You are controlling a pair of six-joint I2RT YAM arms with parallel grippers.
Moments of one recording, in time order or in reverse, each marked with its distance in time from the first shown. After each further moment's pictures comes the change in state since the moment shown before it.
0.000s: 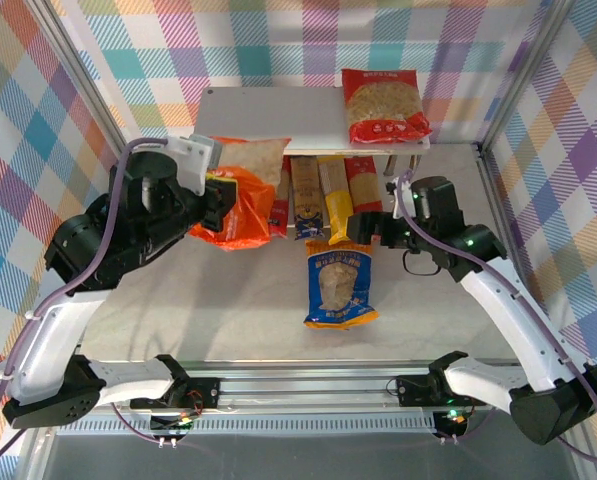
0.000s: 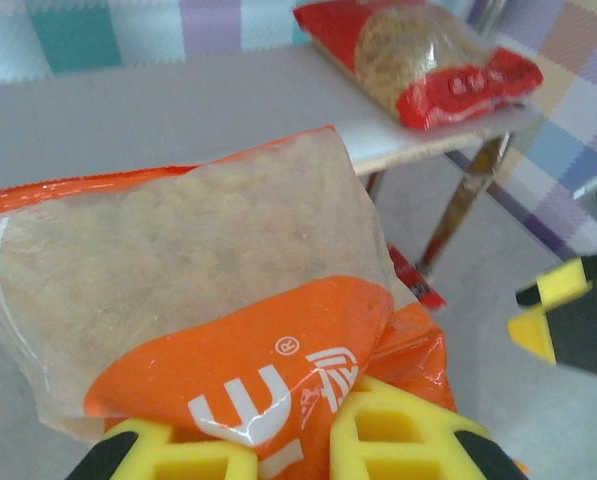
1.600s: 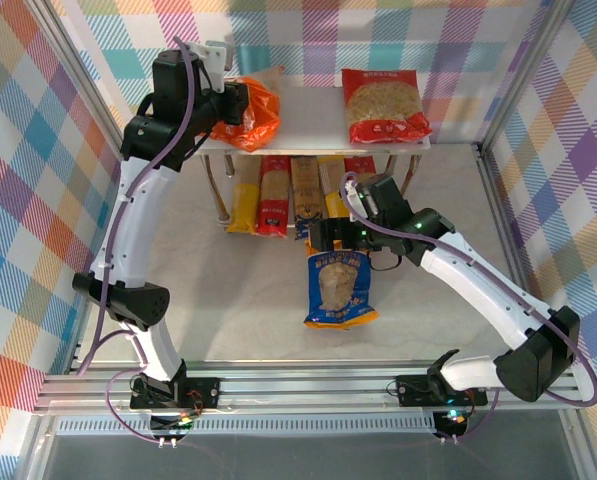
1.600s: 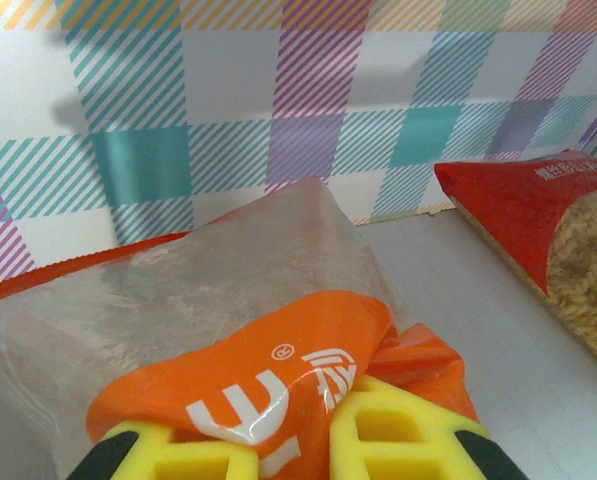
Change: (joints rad) left arm 0.428 0.600 0.457 0.241 0.319 0.072; right arm 0.193 0.224 0.090 0.009 0.083 0.011
